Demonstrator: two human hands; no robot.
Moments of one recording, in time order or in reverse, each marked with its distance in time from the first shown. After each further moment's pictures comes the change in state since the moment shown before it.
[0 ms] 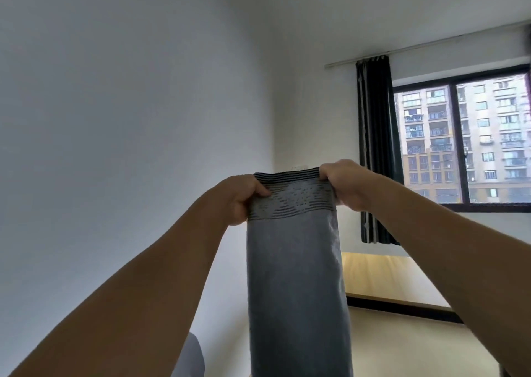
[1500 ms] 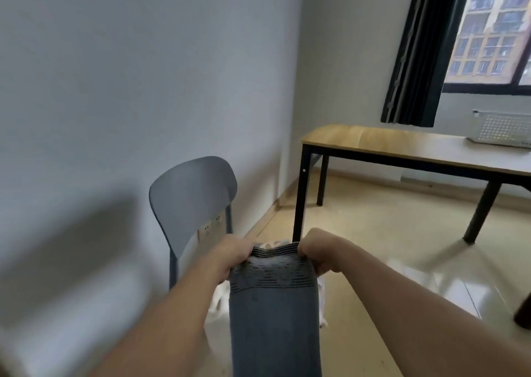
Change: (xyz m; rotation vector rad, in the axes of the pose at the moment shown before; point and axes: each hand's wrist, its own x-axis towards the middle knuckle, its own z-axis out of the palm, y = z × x) left_hand -0.157 -0.377 -0.049 0.485 0.172 -0.554; right_hand -0.215 0.311 0.165 -0.461 -0.461 0.707
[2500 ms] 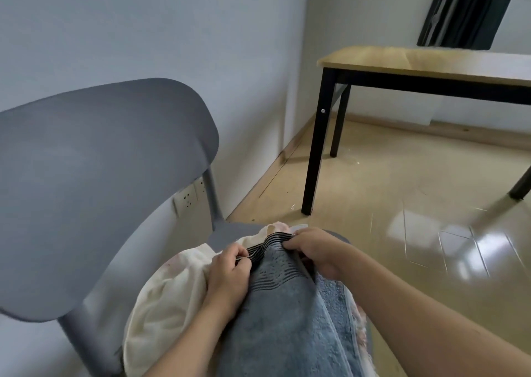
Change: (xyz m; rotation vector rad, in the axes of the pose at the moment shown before) left_hand 0.241 -0.130 0.102 -0.071 0.251 0.239; right_hand 0.266 0.063 0.068 0.387 -0.250 0.063
